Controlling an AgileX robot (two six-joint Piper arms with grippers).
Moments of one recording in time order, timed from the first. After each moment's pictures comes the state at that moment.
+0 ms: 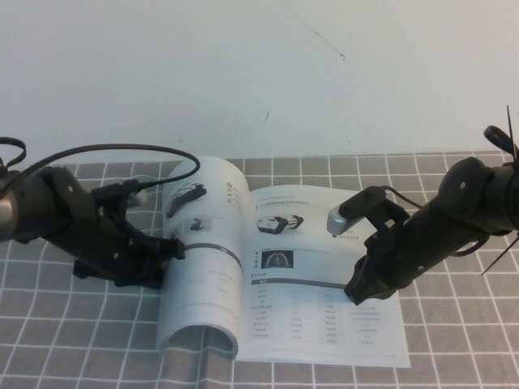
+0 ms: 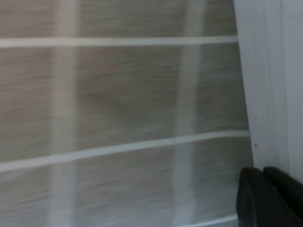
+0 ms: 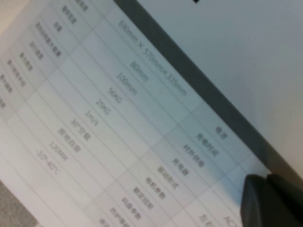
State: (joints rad) right arm 0.39 2.04 -1.22 0.65 0.64 -0.89; left arm -0.17 1.90 -1.12 -0.51 0.58 0.18
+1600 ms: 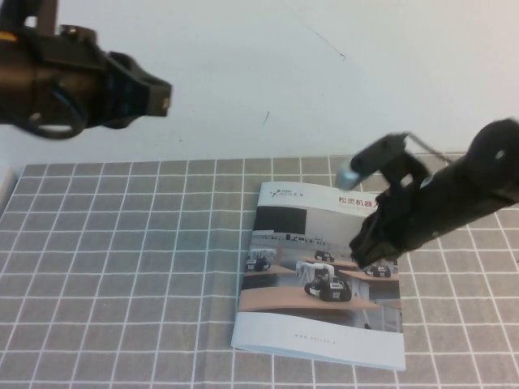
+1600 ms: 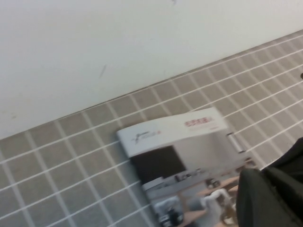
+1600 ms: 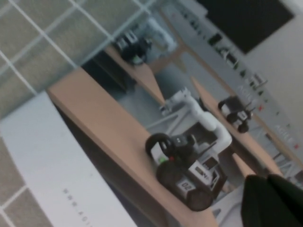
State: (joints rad) right arm 0.40 1.83 -1.21 0.55 0.60 -0.75; left arm -0.25 1.31 -1.32 -0.59 0.73 0.43
